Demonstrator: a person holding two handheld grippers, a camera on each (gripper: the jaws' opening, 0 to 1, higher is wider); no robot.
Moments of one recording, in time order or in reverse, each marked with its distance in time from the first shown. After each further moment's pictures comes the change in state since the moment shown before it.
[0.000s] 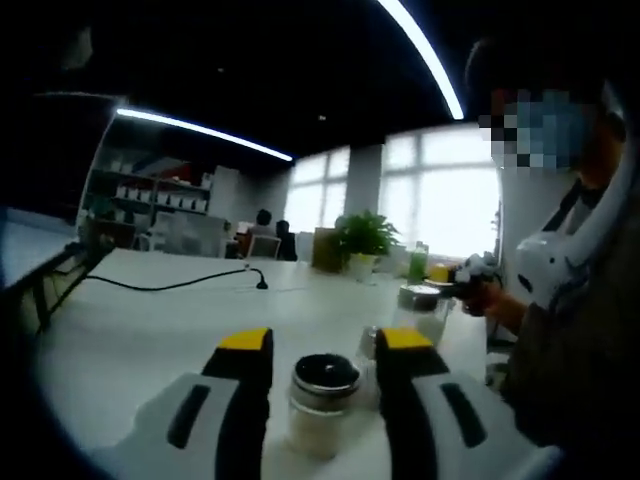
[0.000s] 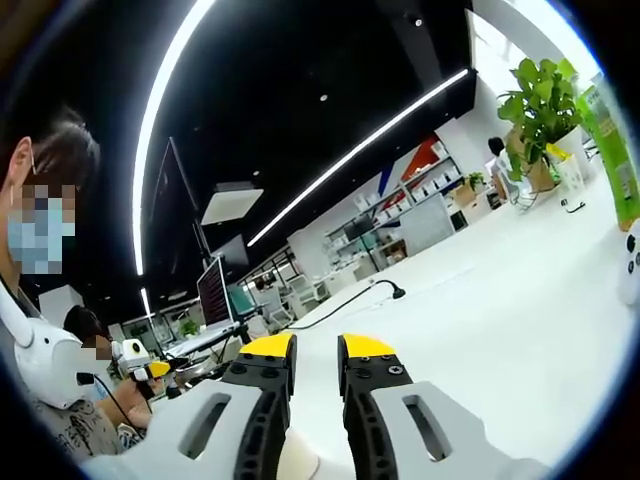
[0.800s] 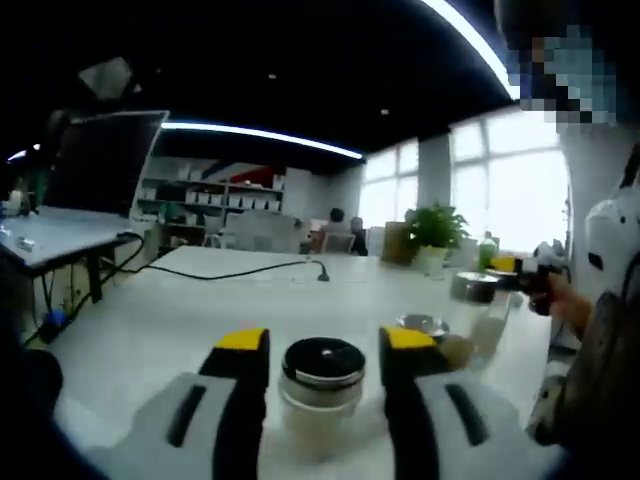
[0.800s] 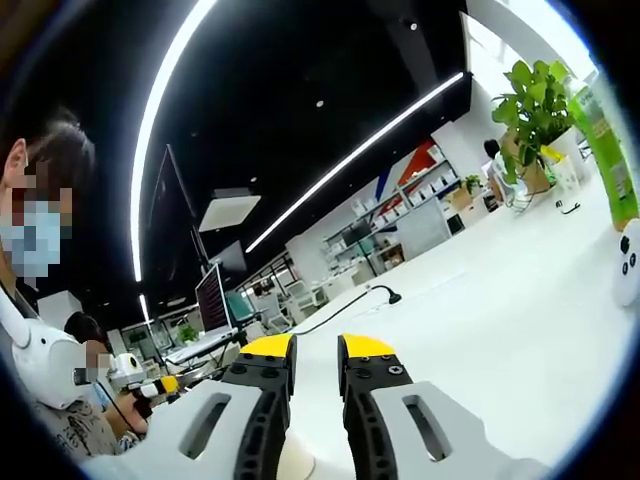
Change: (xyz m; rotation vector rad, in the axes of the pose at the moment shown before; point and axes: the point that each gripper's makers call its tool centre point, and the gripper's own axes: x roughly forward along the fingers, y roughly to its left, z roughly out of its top) left arm 0.003 0.011 -0.028 0.022 0.018 0.349; right arm -0.007 -0.004 0.007 0.011 -0.024 -0.007
